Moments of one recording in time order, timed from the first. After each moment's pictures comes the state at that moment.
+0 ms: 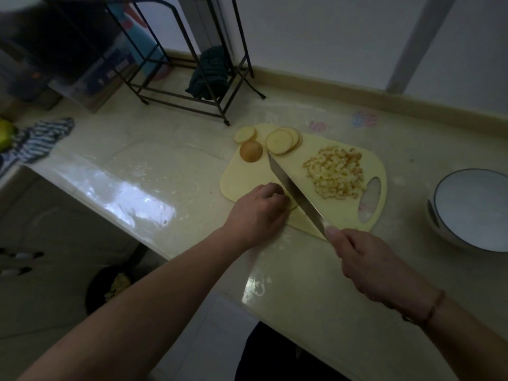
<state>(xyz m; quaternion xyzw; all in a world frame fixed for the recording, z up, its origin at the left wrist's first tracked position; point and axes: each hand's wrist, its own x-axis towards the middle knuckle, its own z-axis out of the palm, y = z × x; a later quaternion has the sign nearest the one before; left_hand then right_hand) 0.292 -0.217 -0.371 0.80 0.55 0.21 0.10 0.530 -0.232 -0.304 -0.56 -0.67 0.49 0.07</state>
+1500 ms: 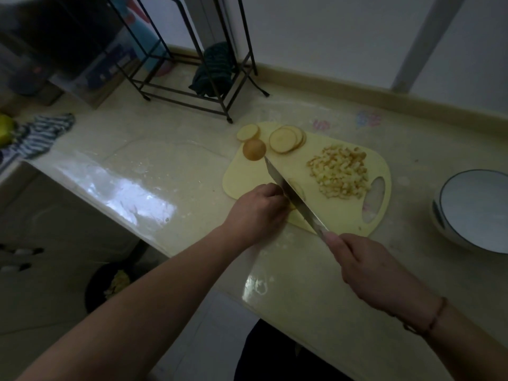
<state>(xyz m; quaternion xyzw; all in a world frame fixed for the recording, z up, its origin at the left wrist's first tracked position) 0.286 -0.216 -0.374 0.80 0.54 0.23 0.11 0.524 -0.241 -0.302 -0.55 -0.70 0.46 0.07</state>
